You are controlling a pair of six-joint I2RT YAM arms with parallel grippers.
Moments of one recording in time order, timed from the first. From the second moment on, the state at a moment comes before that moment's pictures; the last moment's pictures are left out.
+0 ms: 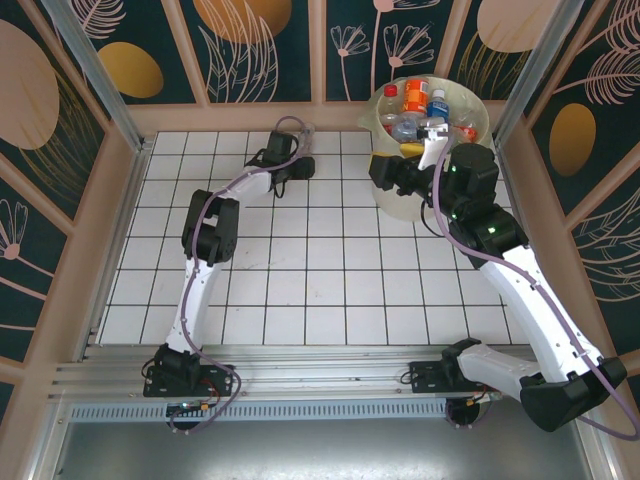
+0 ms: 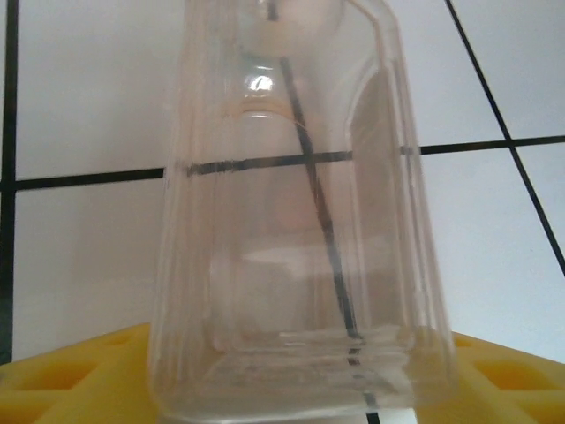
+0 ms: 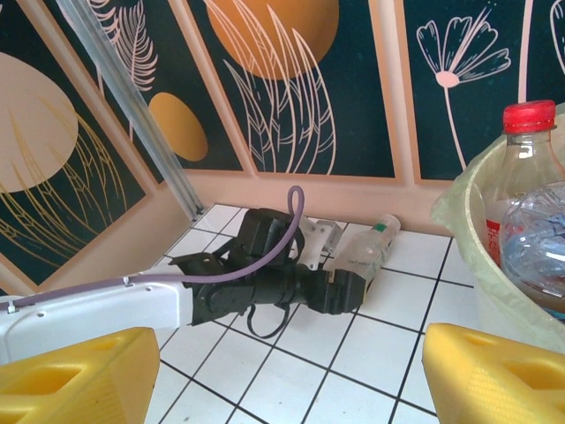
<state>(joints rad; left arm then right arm) -0.36 2.55 2.06 -0.22 0.07 -0.29 0.44 1.08 1.24 -0.31 -0.20 0.26</state>
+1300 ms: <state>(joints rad) -0.38 1.76 1.07 0.41 0.48 -0.59 0.40 1.33 1.17 -0.14 -0.45 0.72</state>
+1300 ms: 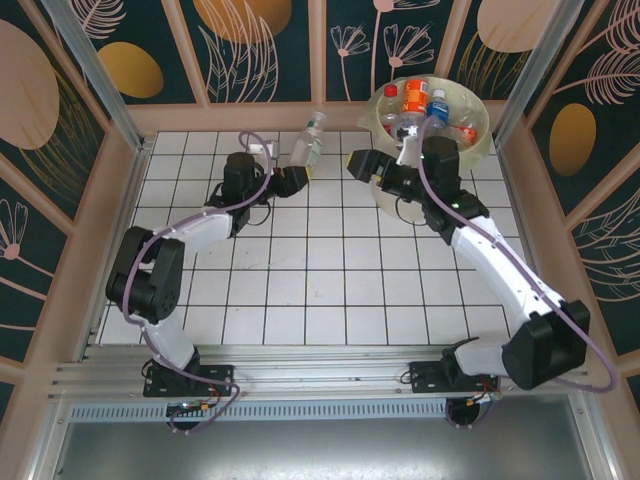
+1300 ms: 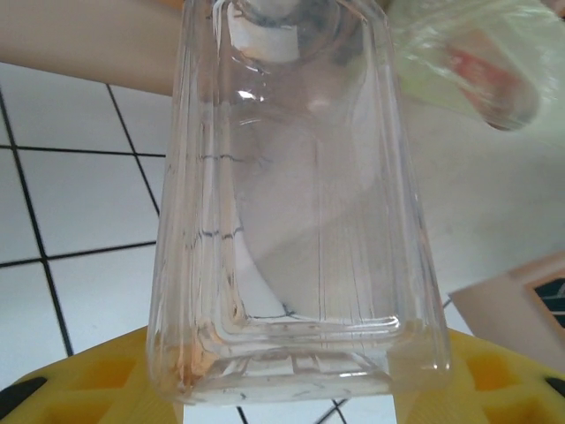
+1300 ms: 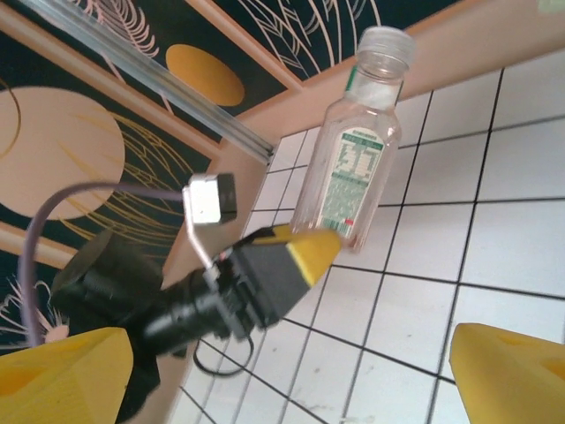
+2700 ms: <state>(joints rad) -0.55 1.59 0.87 0.57 0.38 -0.65 0.46 1.73 1.42 -0.03 -0.42 0.86</state>
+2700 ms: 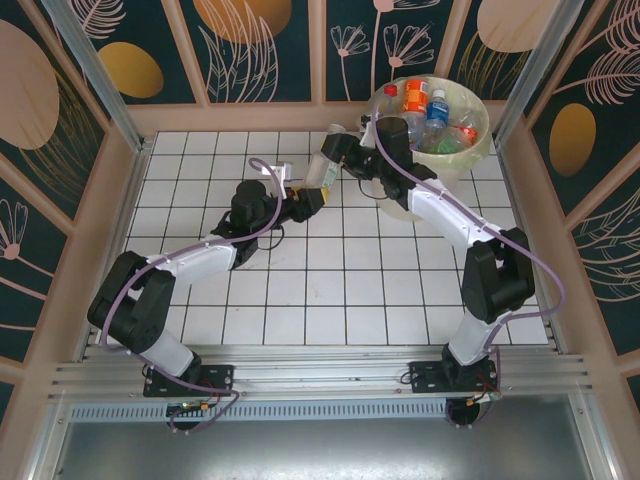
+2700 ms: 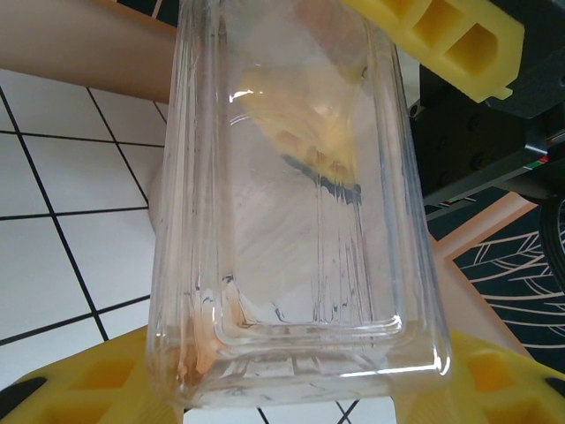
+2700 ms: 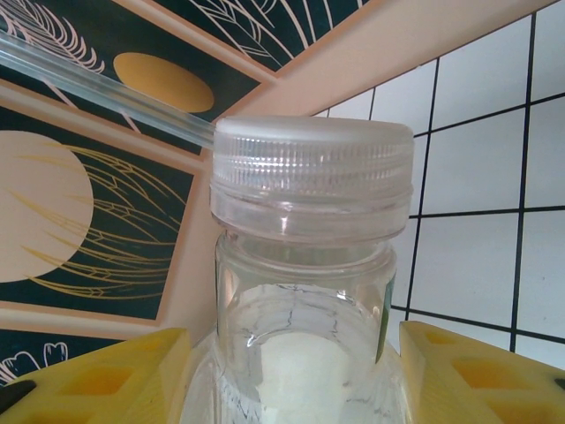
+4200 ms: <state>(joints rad) -0.56 1.36 0.88 0.23 0.36 -0.44 0.07 1.43 1.65 -0.24 -0.25 0.41</state>
